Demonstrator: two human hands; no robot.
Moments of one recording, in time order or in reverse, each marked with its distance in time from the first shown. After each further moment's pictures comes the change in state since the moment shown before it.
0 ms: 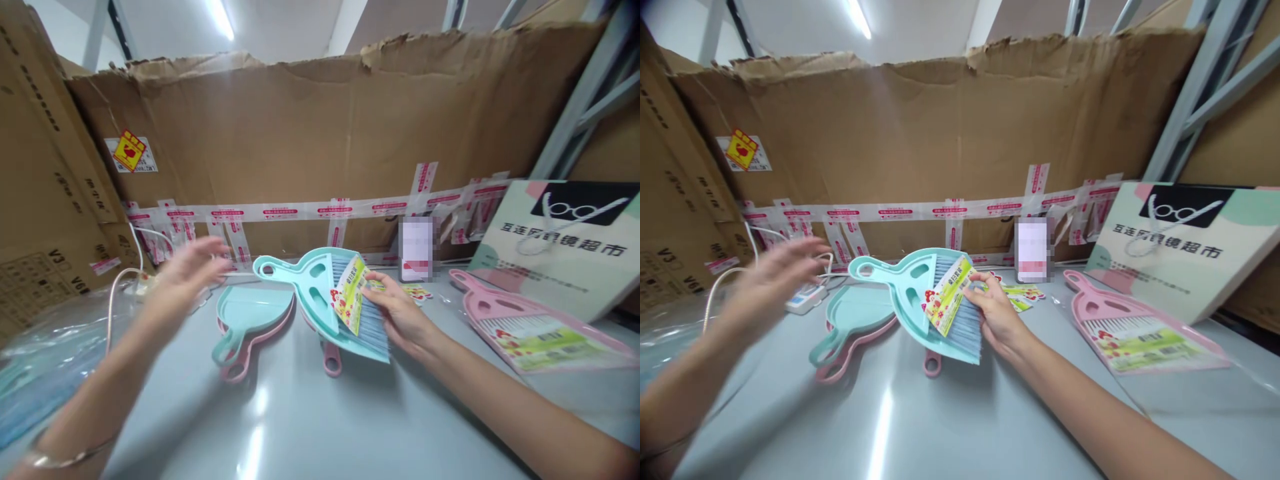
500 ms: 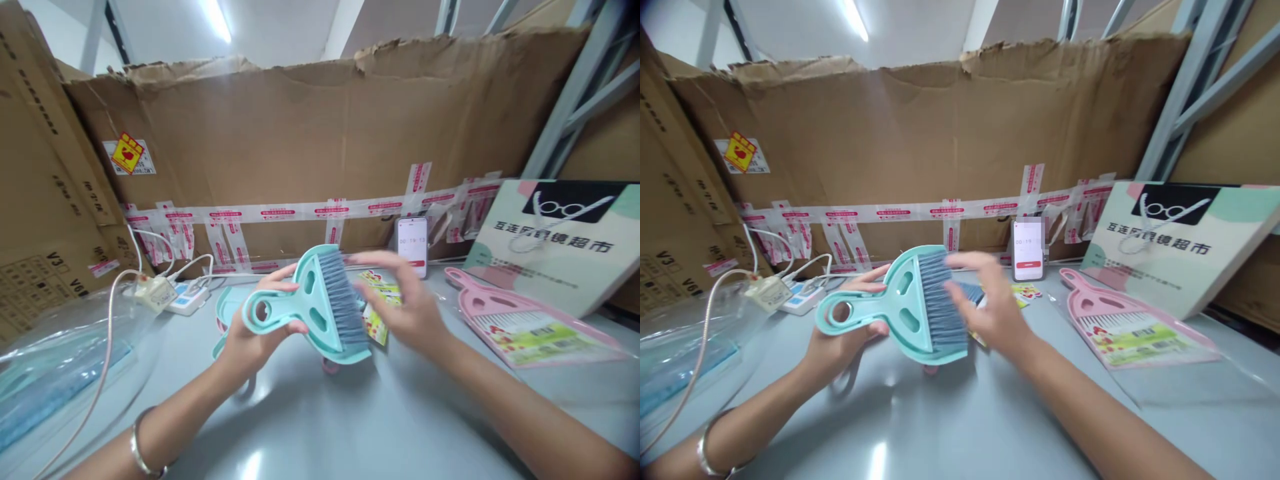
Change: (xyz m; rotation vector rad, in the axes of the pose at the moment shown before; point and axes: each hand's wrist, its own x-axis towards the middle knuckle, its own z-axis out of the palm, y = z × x) left_hand -0.034 0.029 0.074 -0.485 -0.120 0.040; right_hand -0.010 -0.025 0.000 -0.972 -0.032 -1.131
